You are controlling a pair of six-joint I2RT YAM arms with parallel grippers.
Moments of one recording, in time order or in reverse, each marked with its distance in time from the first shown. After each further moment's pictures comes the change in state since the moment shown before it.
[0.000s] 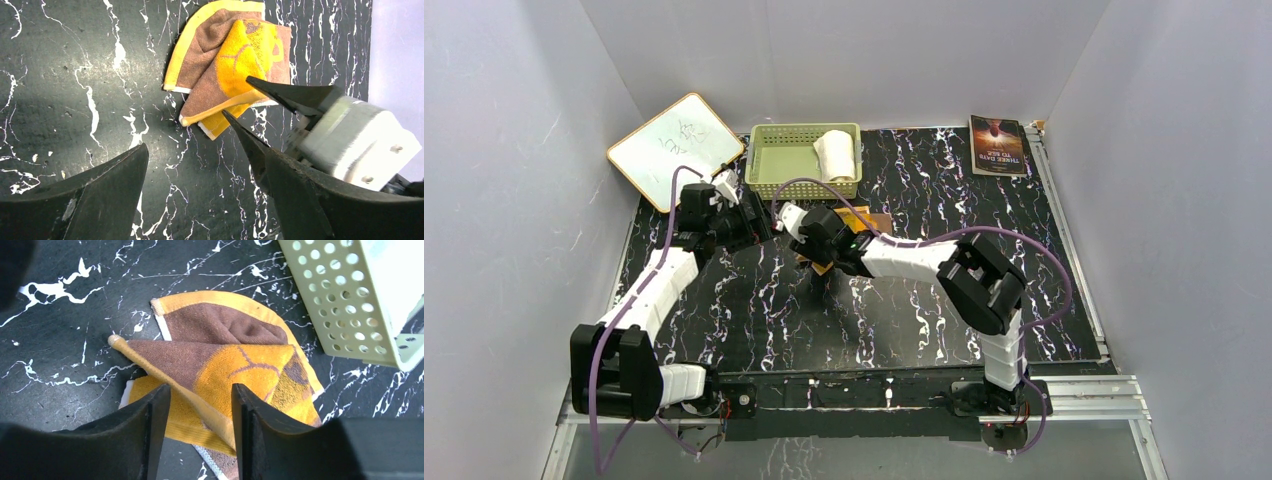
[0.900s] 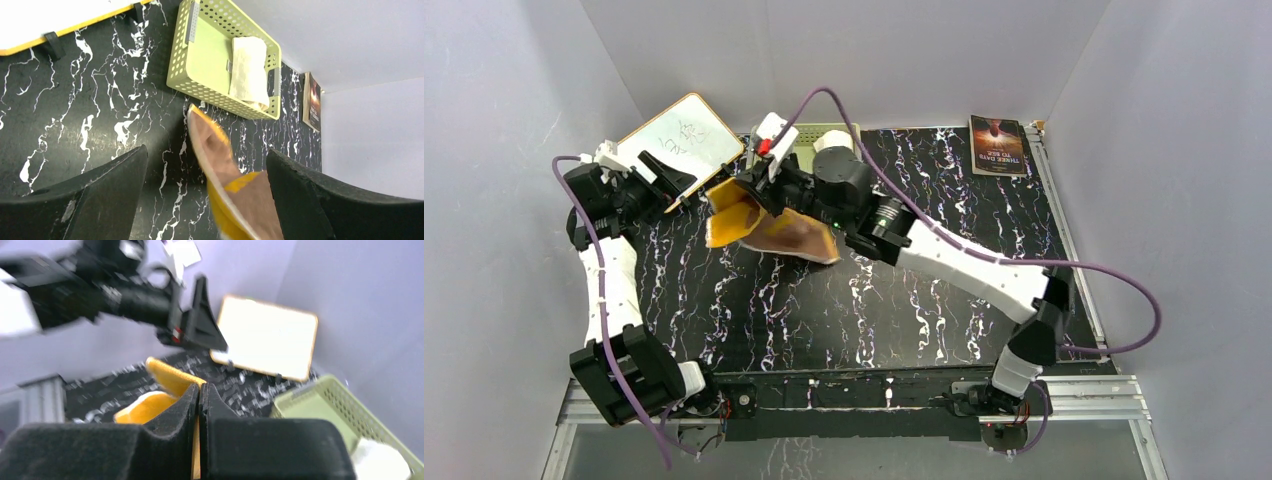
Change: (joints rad) left arm 0.536 -0.009 0.233 -0.042 0.194 -0.042; right arm 0.116 -0.226 0.442 -0.016 -0.245 0.251
